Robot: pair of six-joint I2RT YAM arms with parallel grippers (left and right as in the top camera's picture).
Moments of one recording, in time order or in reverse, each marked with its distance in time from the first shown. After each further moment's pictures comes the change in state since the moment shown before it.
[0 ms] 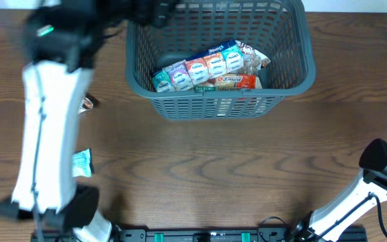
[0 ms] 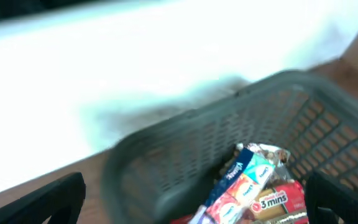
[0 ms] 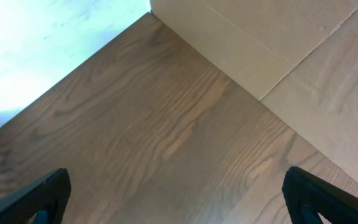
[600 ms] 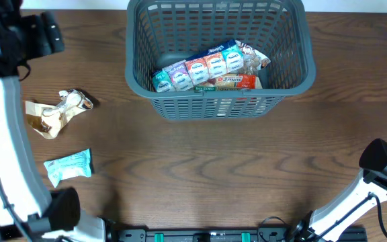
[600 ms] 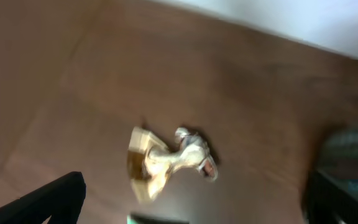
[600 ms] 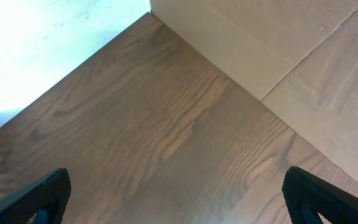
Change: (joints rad) left arm 0.385 -0.038 -0.050 -0.425 -0.457 -0.260; right arm 0.000 0.000 0.000 0.000 0.000 0.000
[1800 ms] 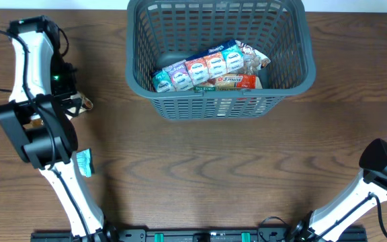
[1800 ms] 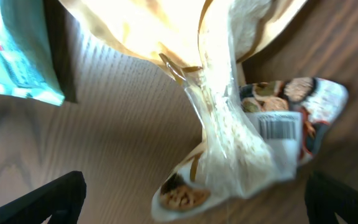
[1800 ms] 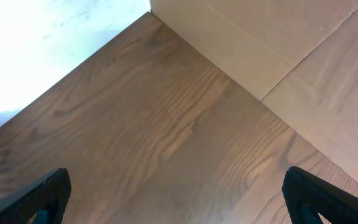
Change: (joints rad) left arm 0.085 0.592 -0.205 -0.088 0.161 -1.539; right arm 0.000 0.000 0.000 -0.001 0.000 0.000
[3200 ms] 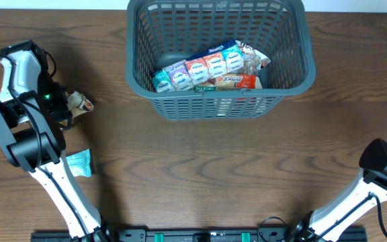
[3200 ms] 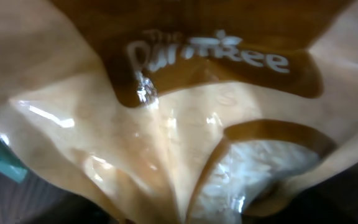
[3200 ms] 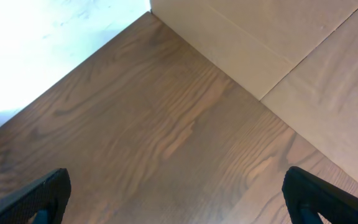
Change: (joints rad) left arm 0.122 0.018 -0.209 0.180 0.000 0.027; right arm 0.000 0.000 0.000 -0.001 0.000 0.000
